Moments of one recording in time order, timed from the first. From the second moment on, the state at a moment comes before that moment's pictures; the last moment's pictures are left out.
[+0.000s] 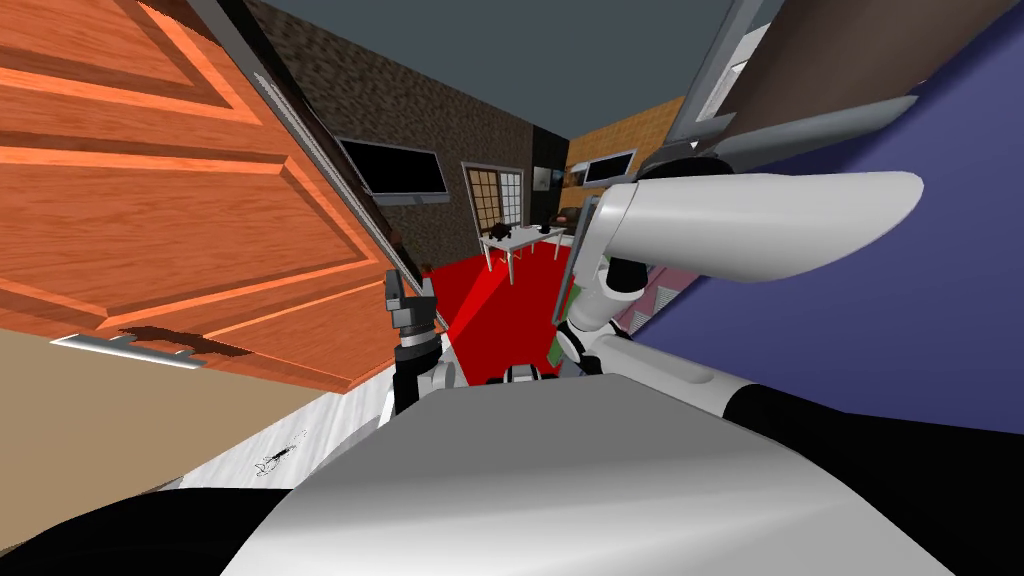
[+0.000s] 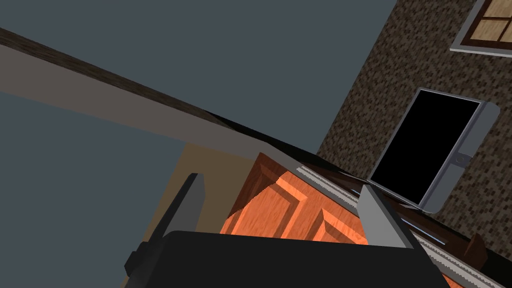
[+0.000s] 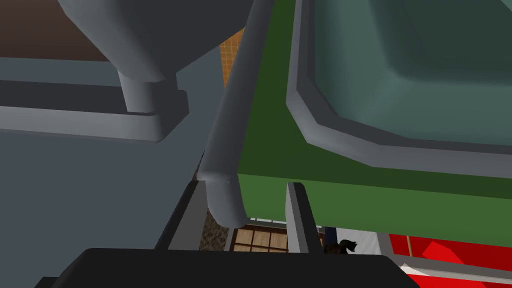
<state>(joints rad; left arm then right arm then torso) 0.46 -0.02 -0.03 -2.35 -0.10 -0.49 0.08 -0.89 0.01 0.05 -2.50 -2.13 -1.71 0.06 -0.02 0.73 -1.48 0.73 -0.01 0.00</state>
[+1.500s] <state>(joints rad) 0.47 -0.02 -0.03 -2.35 -0.10 -0.49 0.08 -0.93 -0.08 0.07 -2.34 -1.71 -1.71 0.17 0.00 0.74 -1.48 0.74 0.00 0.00</state>
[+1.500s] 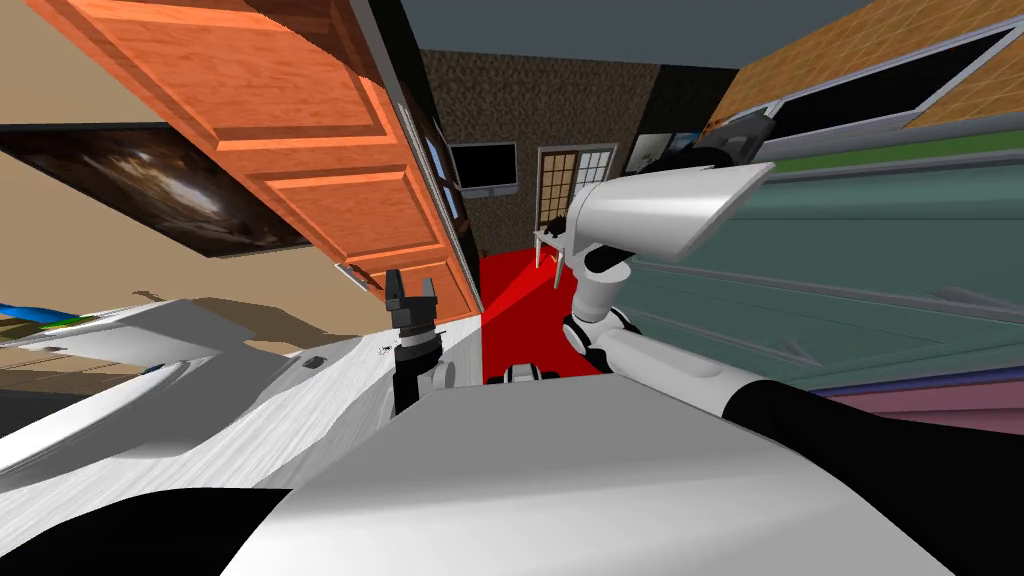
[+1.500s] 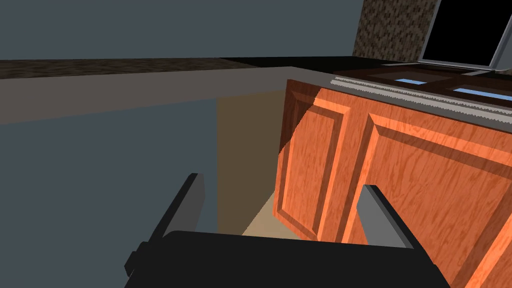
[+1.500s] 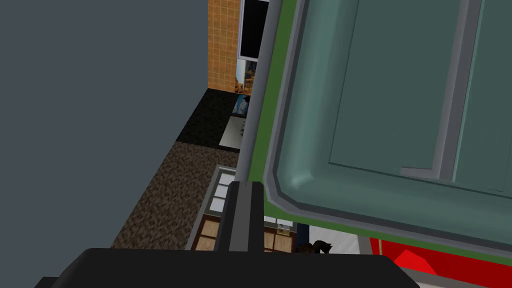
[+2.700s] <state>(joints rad) 0.47 -0.02 -0.03 -2.35 -0.10 -0.49 0.08 -1.10 -0.15 0.01 -2.20 -1.60 -1.71 0.31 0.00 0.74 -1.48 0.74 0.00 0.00</state>
